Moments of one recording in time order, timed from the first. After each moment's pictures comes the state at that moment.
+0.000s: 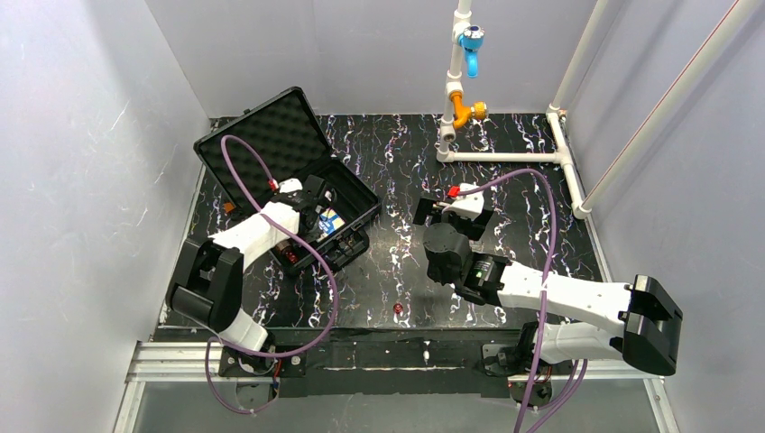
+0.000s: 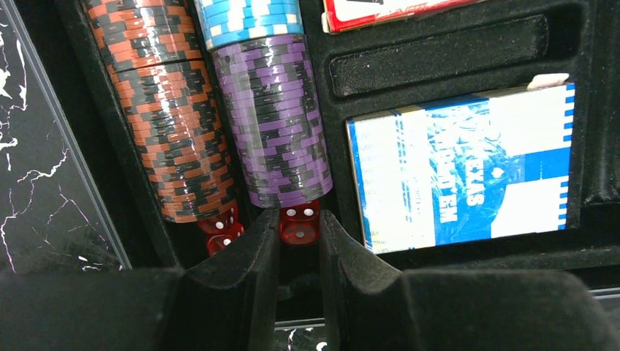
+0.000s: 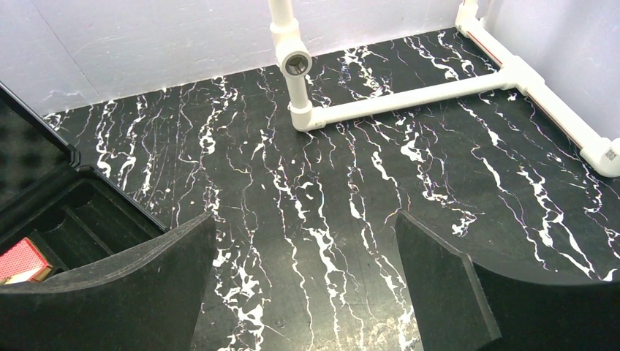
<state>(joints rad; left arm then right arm) -0.42 1.55 0.99 -0.71 -0.49 -0.82 1.15 1.17 0.77 0.21 1.32 0.31</state>
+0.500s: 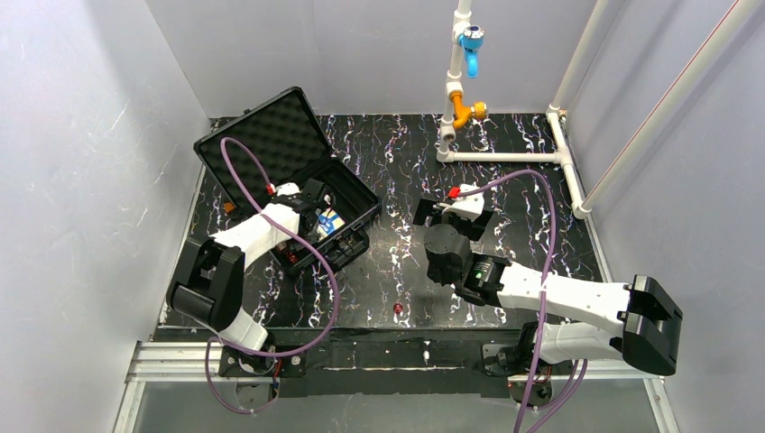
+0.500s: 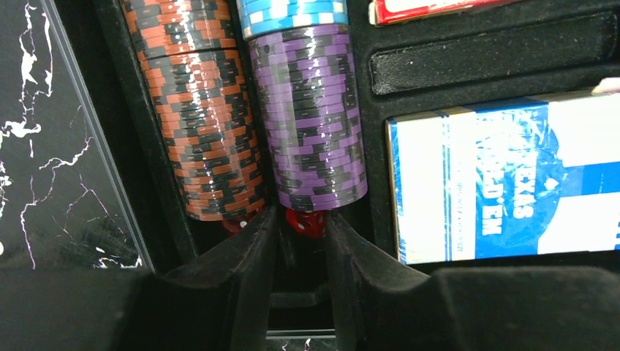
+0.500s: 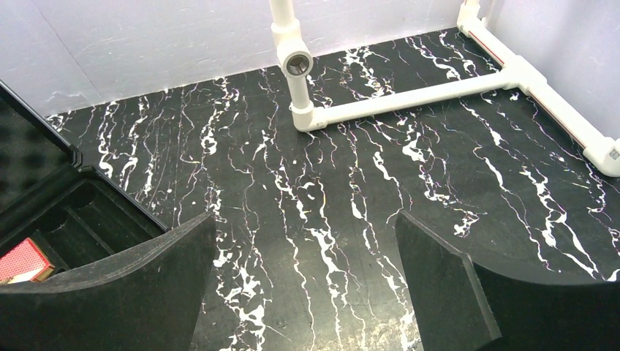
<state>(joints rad) -0.42 1.56 0.96 -0.73 -0.52 -0.84 1.15 1.17 0.75 0.25 1.32 0.30</state>
